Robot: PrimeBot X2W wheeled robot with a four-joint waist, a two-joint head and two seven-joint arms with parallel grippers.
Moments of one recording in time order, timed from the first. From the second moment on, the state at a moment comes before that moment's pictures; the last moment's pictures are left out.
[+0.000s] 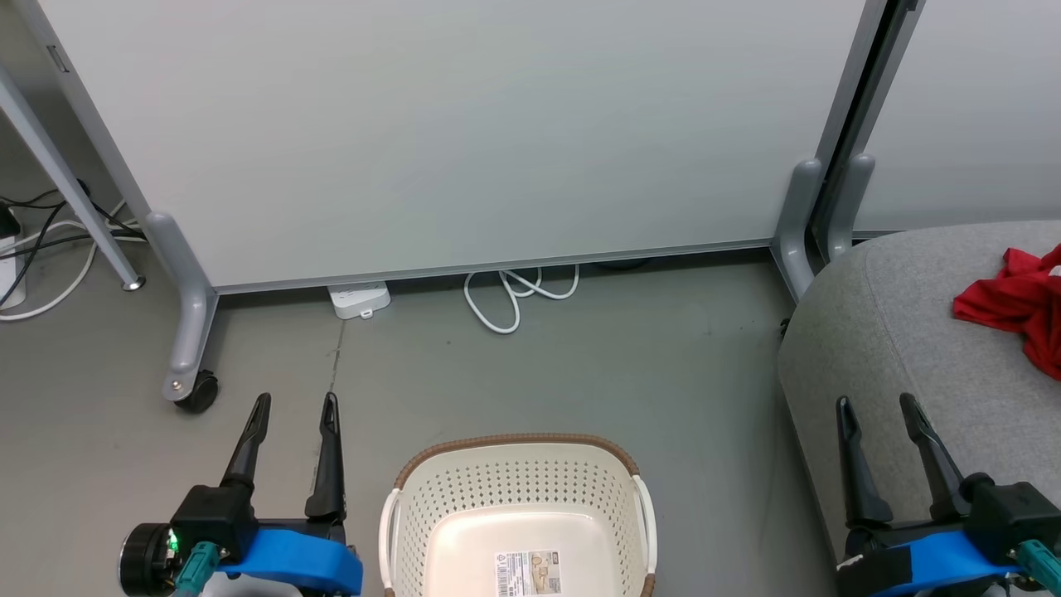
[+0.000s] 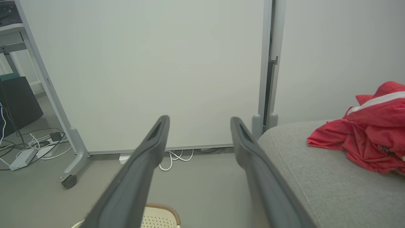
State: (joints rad) left arm -0.04 0.06 -0.04 0.23 -0.12 -0.11 -0.26; right arm -0.01 -0.05 -0.07 0.16 0.13 0.13 -0.26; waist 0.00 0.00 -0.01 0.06
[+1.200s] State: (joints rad) left arm -0.02 0.05 0.01 0.28 -0.57 -0.11 -0.14; right arm -0.01 -0.05 -0.08 0.22 0.59 0.13 -0.14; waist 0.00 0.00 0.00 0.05
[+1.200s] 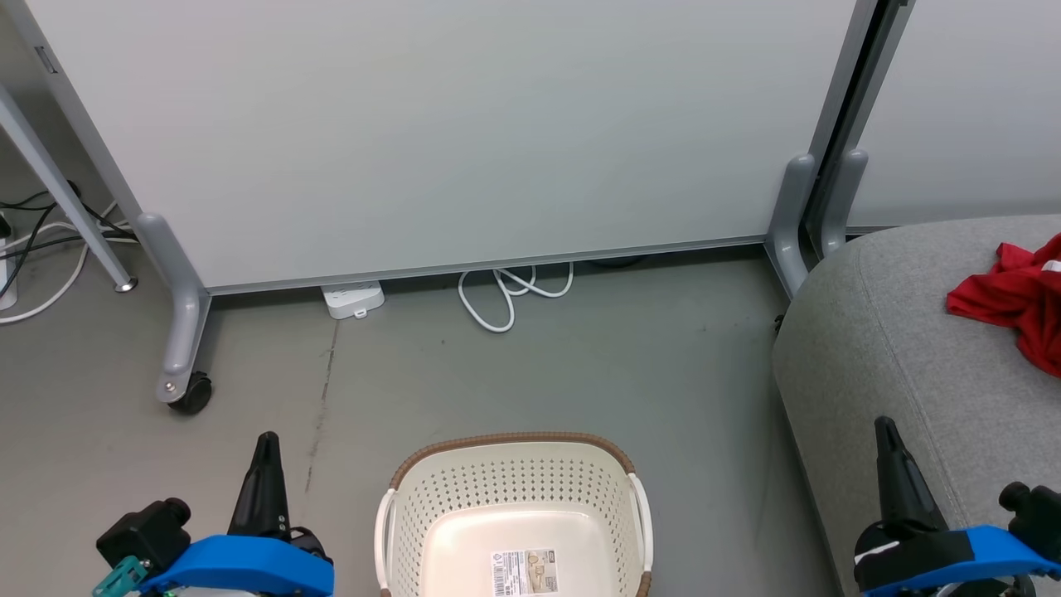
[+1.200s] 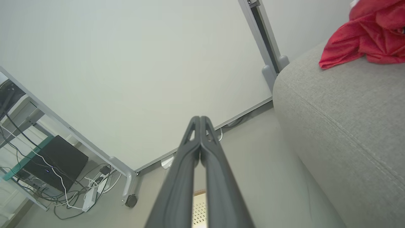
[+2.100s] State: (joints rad) left arm -0.05 0.05 0.05 0.27 -0.95 -0.12 -0.05; right arm -0.04 -0.05 -0.09 0.23 0.96 0.13 -0.05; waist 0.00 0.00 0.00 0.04
